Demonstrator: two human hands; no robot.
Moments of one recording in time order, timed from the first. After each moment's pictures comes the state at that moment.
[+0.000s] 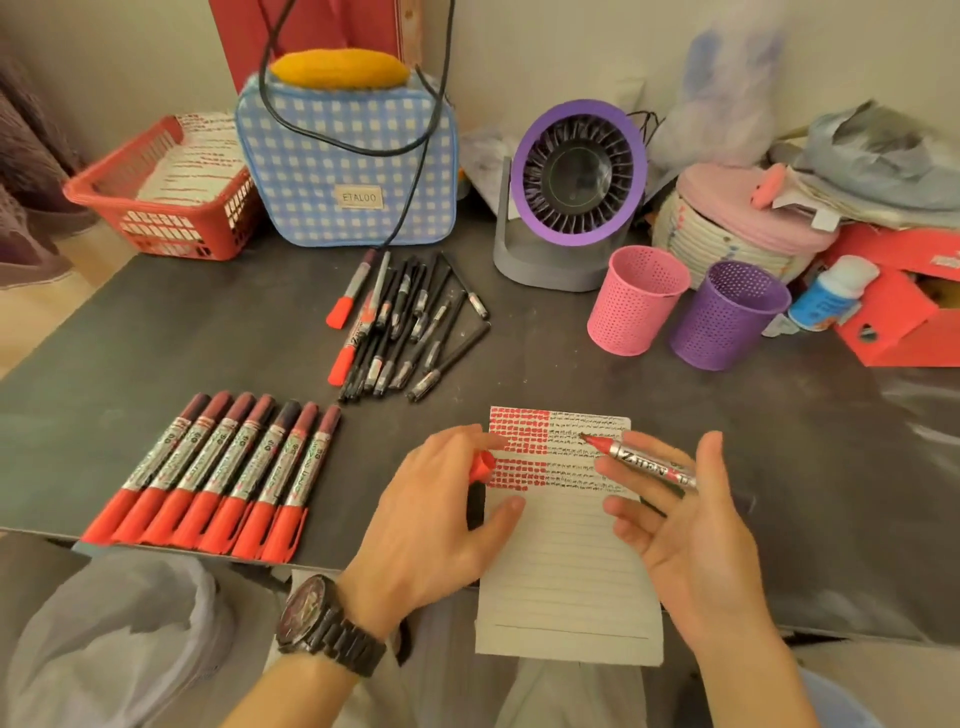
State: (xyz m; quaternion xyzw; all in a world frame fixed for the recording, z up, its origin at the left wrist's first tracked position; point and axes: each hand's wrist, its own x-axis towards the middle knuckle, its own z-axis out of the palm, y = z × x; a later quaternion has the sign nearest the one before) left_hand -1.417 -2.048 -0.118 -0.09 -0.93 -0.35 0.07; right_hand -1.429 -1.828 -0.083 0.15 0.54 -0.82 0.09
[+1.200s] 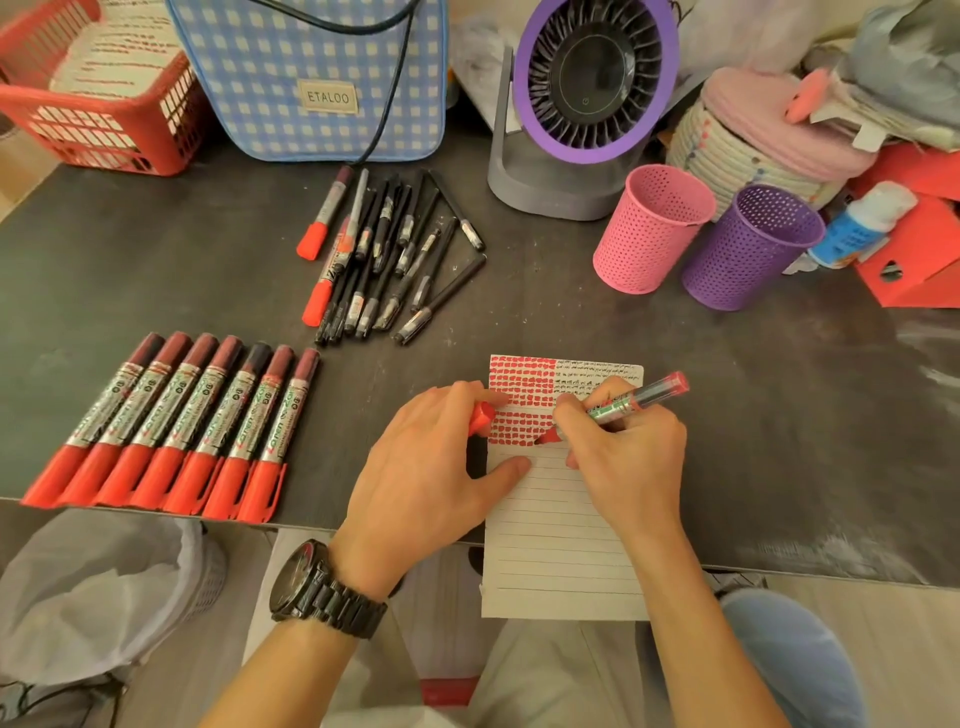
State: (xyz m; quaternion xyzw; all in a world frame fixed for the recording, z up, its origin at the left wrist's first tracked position) left_hand -1.422 -2.048 -0.132 -0.06 -0.95 -0.32 0.02; right_hand -1.454 -1.868 -0.124 0.00 0.83 -0.54 -0.12
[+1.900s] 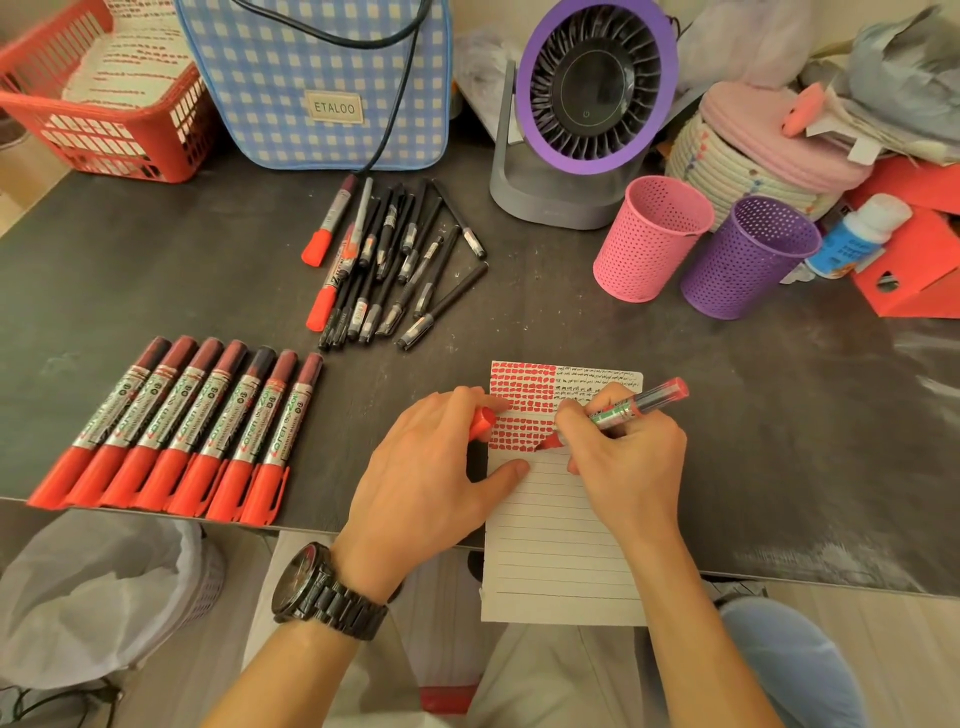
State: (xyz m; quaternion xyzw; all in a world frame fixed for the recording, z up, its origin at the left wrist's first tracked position) left_hand -1.422 -2.048 -0.131 -0.06 -0.95 -0.32 0.02; right_hand -1.455 -1.867 -0.129 0.00 0.84 -0.52 -0.14
